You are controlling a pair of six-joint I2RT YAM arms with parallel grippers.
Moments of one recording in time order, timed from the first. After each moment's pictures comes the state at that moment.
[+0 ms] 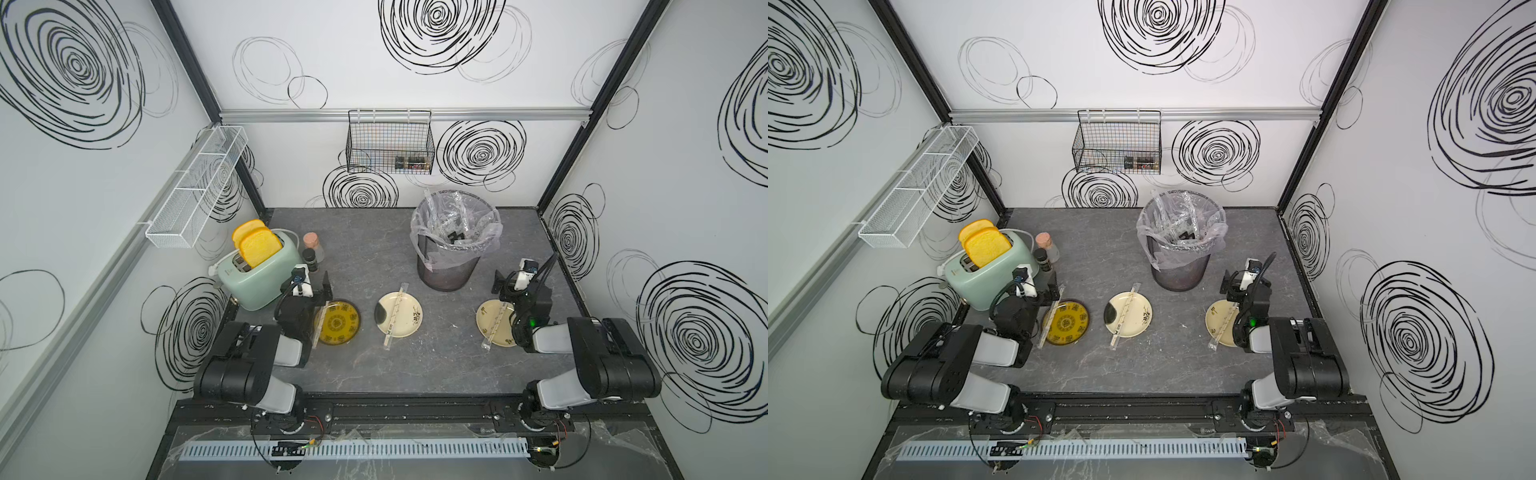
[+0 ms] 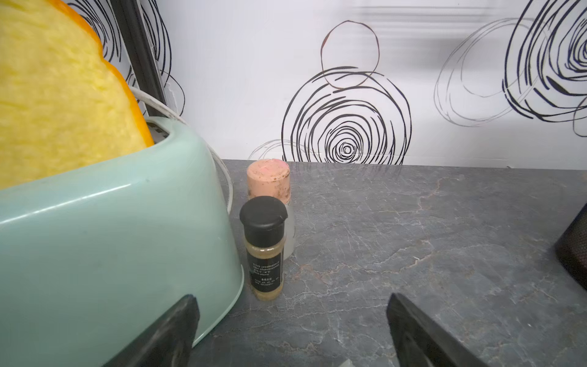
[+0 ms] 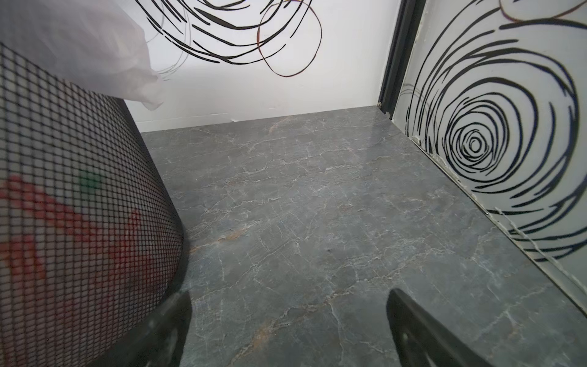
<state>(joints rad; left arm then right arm) -0.05 1.50 0.16 1.25 -0.11 -0.03 0.00 1.49 0.25 0.98 0.08 0.09</state>
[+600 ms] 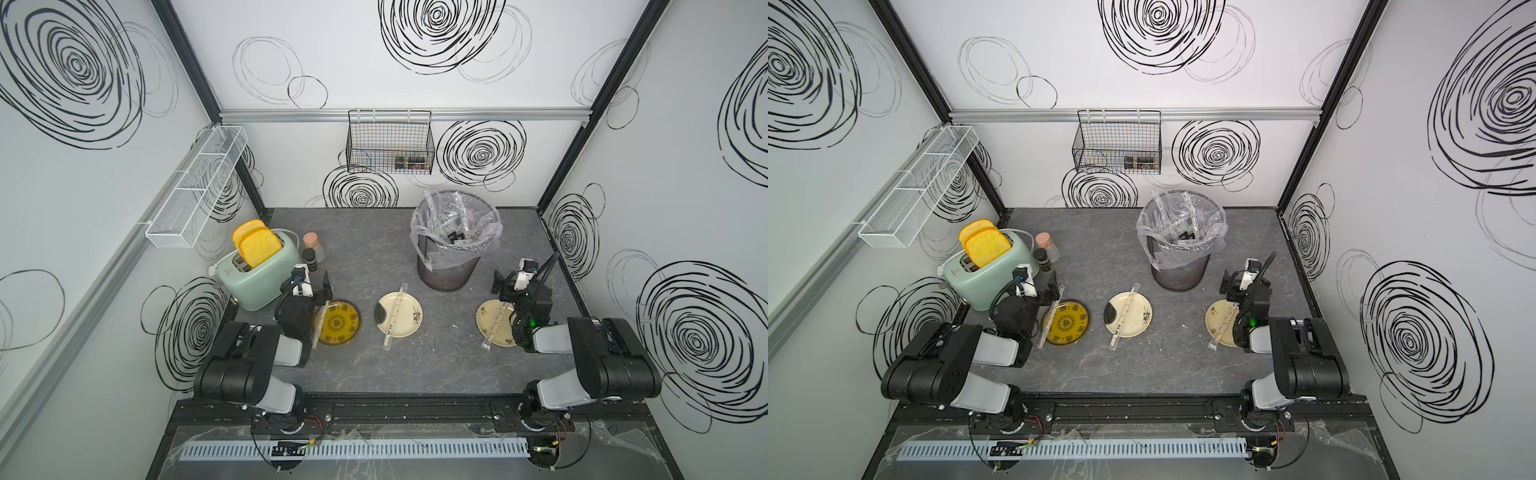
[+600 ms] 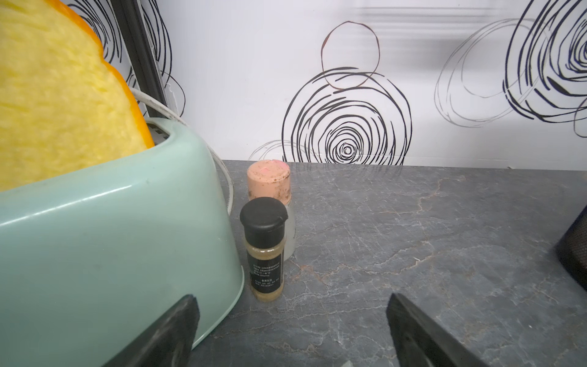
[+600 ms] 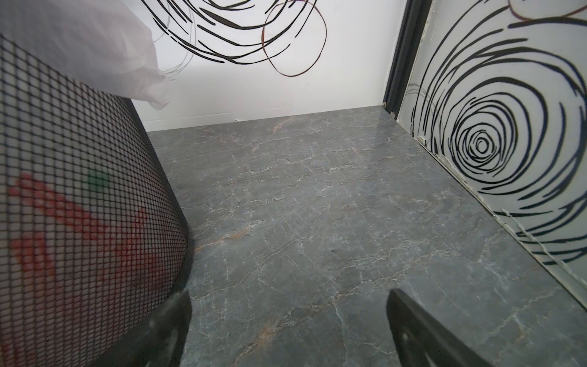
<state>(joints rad) -0.05 1.50 0.16 1.25 -0.11 -0.03 0.00 1.48 0.25 0.99 0.07 0.09</state>
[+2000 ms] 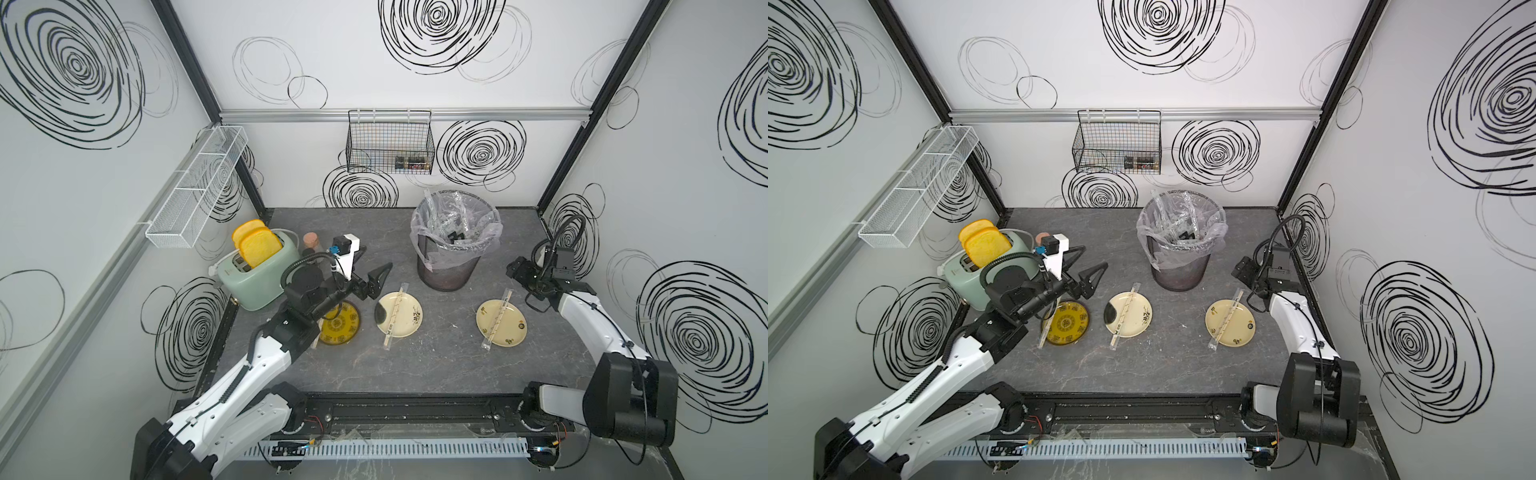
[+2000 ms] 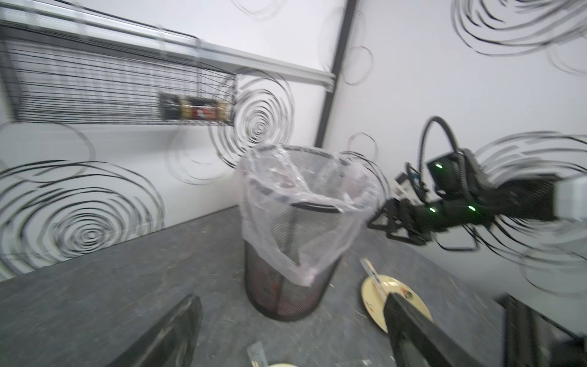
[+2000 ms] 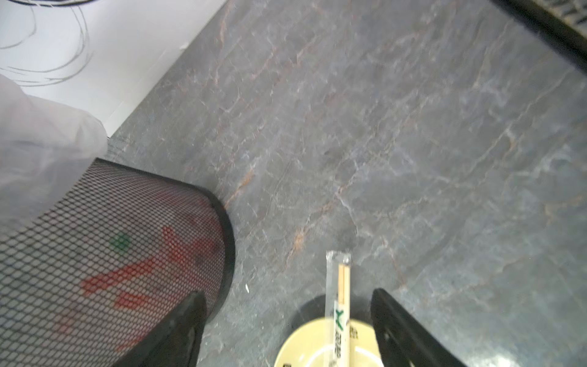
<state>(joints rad) -0.53 0.92 0.74 0.14 0.35 -0.15 -0.12 1.26 0.80 -0.38 -0.15 0.55</state>
